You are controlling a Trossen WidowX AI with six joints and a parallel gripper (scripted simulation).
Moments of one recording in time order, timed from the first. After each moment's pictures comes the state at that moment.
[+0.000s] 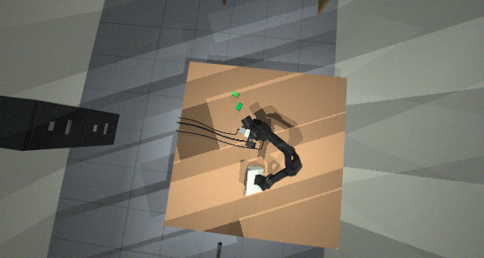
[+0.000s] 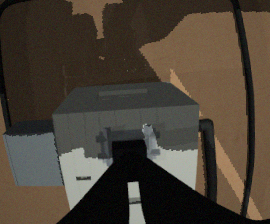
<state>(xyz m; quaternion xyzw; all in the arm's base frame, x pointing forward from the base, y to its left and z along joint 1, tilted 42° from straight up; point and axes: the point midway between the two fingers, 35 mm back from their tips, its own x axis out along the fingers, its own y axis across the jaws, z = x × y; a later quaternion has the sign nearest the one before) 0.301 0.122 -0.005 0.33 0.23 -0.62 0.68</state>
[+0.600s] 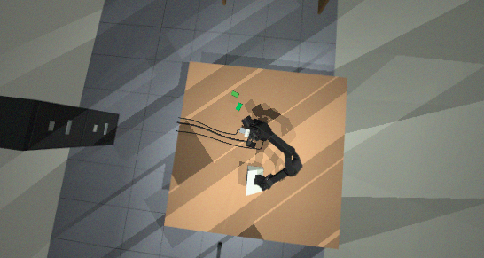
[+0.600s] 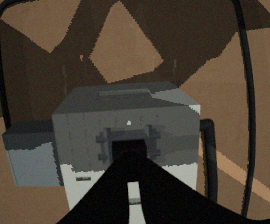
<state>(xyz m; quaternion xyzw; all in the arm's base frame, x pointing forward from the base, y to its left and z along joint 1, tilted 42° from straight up) 0.301 0.122 -0.006 0.33 0.23 -0.62 0.68</state>
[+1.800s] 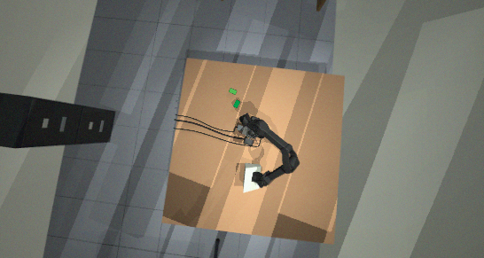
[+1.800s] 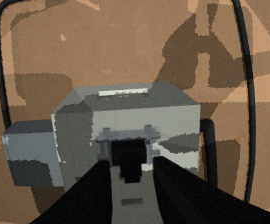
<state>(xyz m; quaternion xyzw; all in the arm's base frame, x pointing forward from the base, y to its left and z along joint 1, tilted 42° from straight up) 0.301 0.122 -0.006 0.33 0.23 -0.62 0.68</state>
